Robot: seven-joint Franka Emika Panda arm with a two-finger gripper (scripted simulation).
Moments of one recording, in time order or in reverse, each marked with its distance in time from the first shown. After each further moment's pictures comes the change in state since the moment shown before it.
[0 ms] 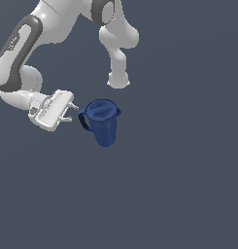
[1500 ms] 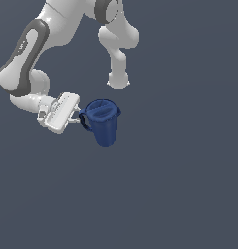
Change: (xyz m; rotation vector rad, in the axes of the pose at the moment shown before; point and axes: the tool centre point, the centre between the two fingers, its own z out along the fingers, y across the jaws) arm -0.010 -0.004 0.028 -0.006 0.007 0.029
